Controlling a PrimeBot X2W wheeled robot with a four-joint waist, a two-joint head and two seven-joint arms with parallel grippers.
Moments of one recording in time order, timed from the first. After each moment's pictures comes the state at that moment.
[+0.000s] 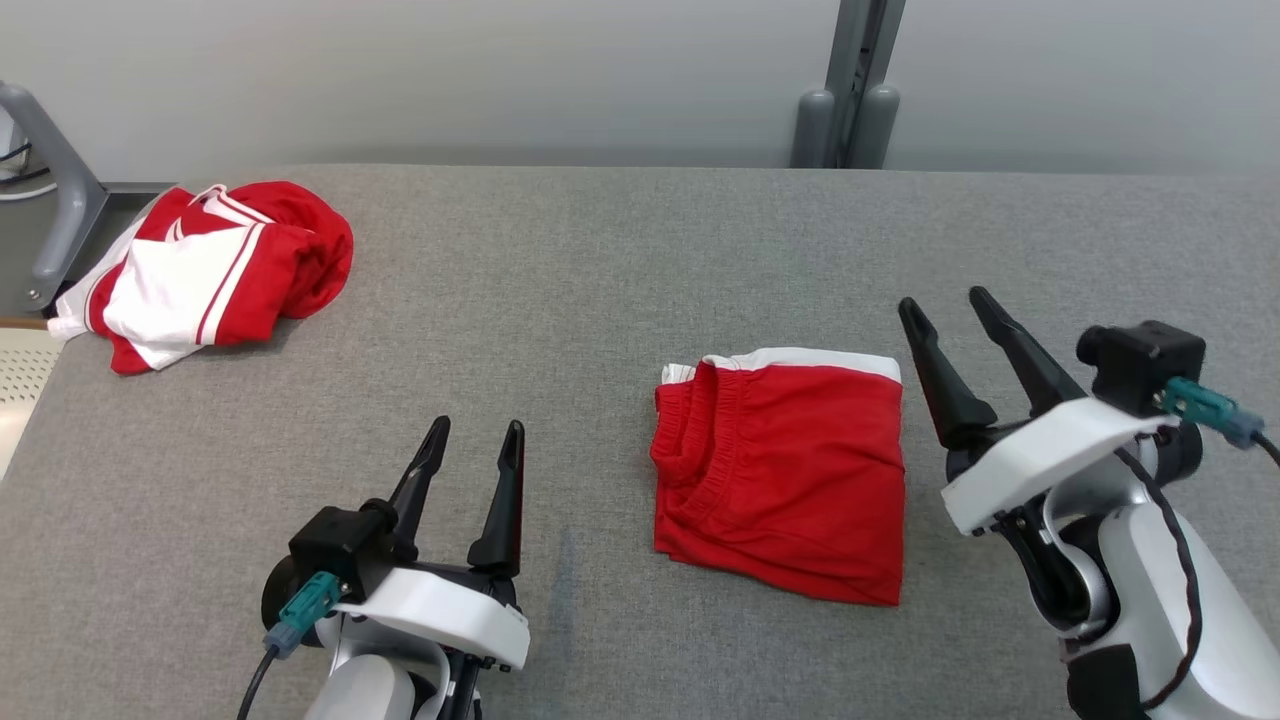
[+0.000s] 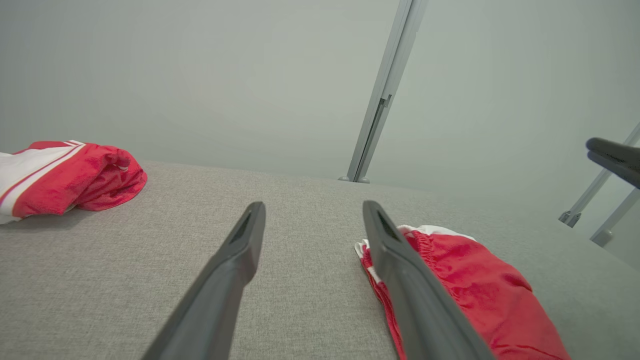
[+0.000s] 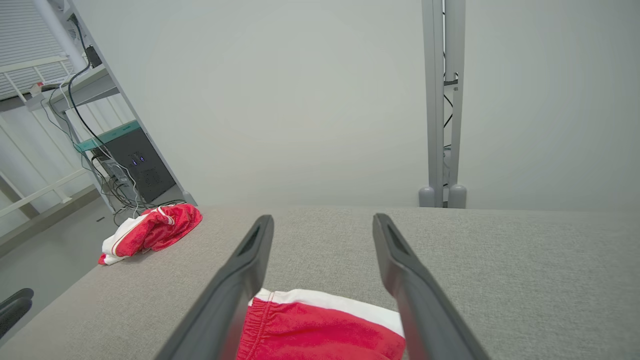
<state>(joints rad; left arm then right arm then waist) -0.18 0.05 -0.29 0.30 -0.40 0.01 -0.26 -0.41 -0.12 0.22 0.28 0.46 0.13 0.03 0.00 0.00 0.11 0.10</state>
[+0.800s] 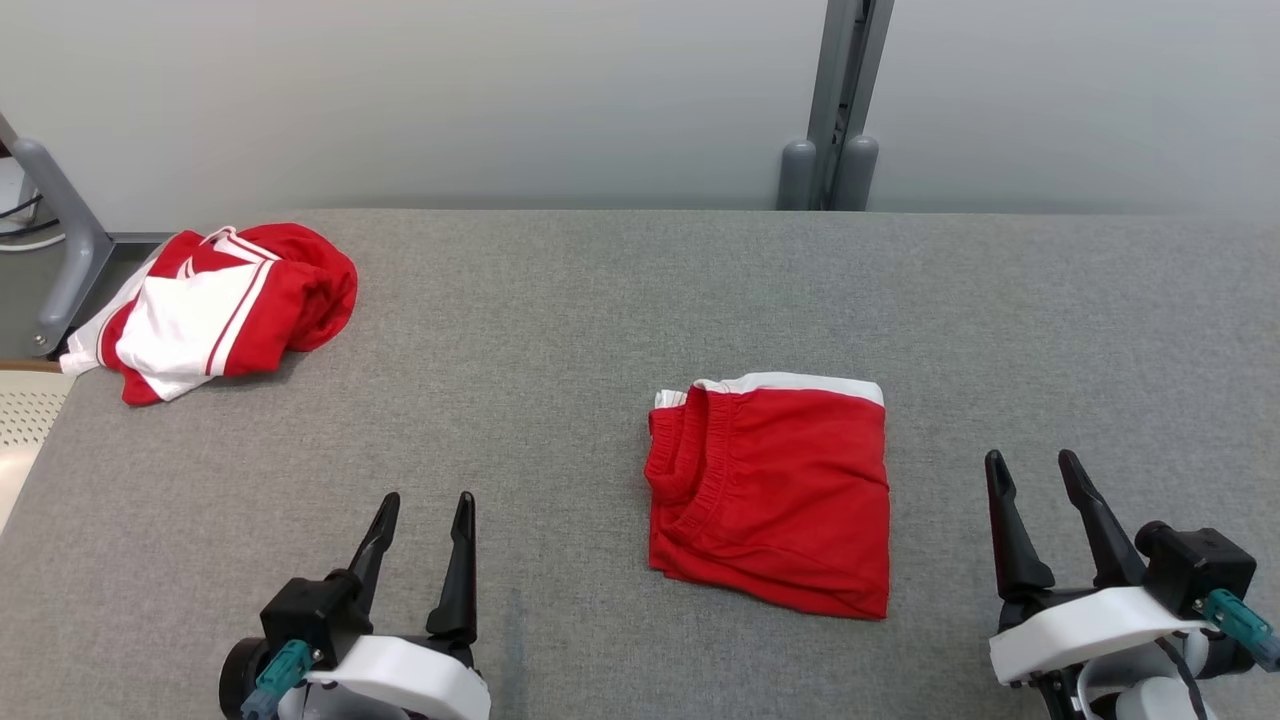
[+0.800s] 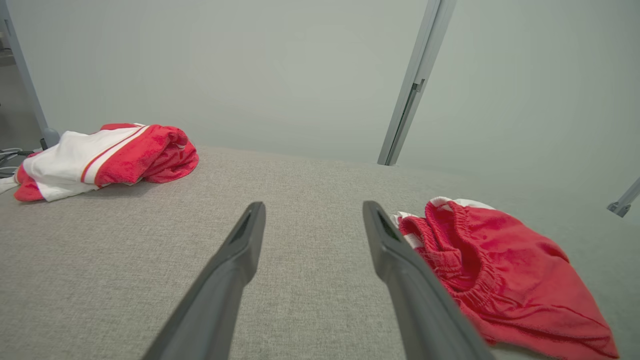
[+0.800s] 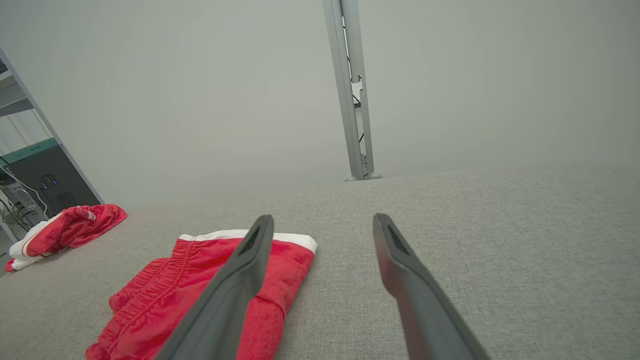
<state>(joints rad) -0.08 0.05 -0.22 0.31 -0.33 0.03 -0.26 -0.13 -0.05 0.04 0.33 0.27 0.13 -0.26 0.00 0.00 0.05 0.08</state>
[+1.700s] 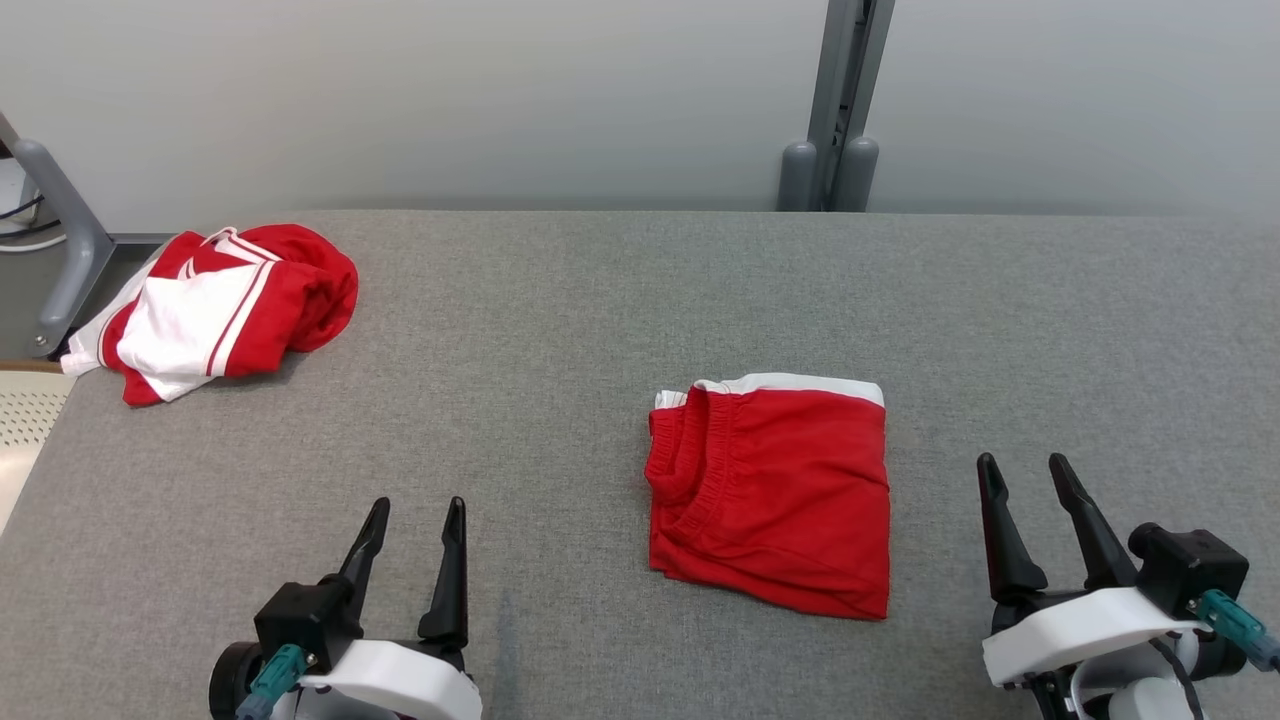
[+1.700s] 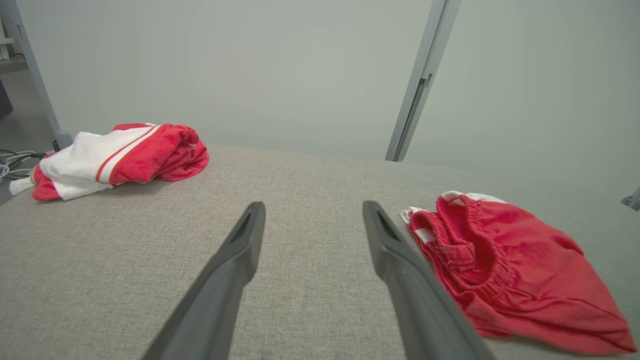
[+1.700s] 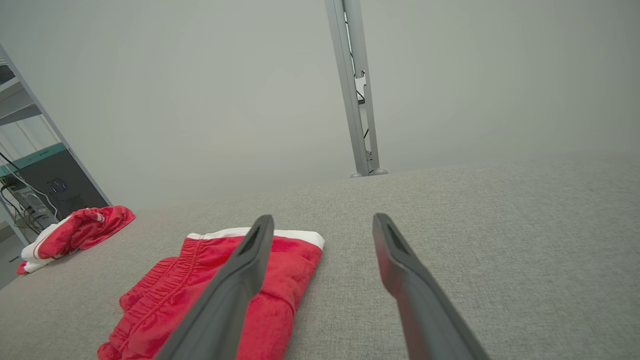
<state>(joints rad) -0.06 0.05 -0.18 0.31 -0.29 0.02 -0.26 -0.13 -0.05 0.06 0.35 0.31 0.13 -0.26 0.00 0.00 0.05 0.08</state>
